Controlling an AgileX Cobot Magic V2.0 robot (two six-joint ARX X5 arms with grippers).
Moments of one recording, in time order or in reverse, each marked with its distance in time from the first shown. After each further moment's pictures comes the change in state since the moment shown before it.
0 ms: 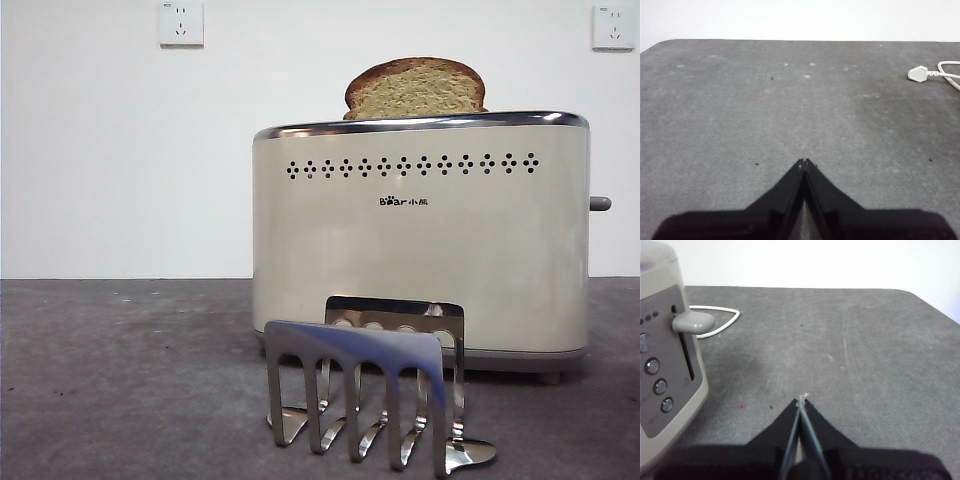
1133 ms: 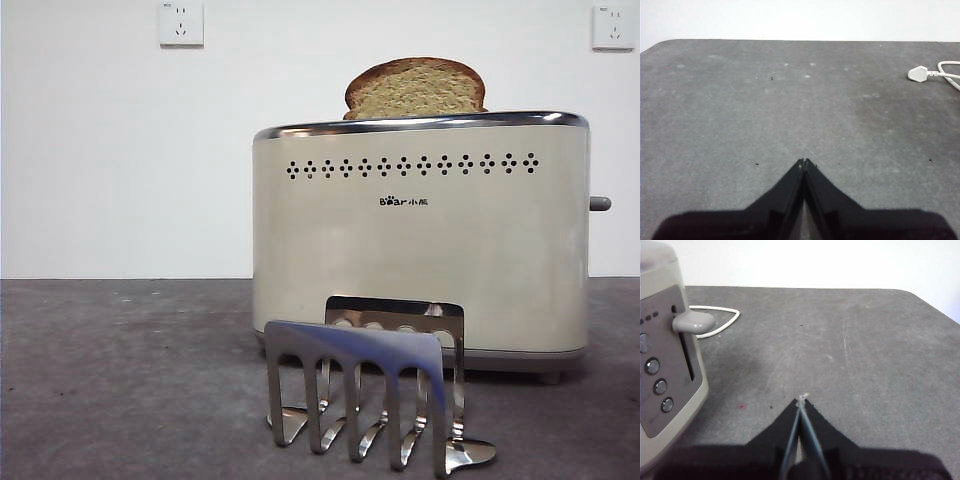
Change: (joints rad) left arm 0.000 0.000 0.000 0.000 0.000 0.000; right arm 0.000 0.000 0.000 0.000 0.000 0.000
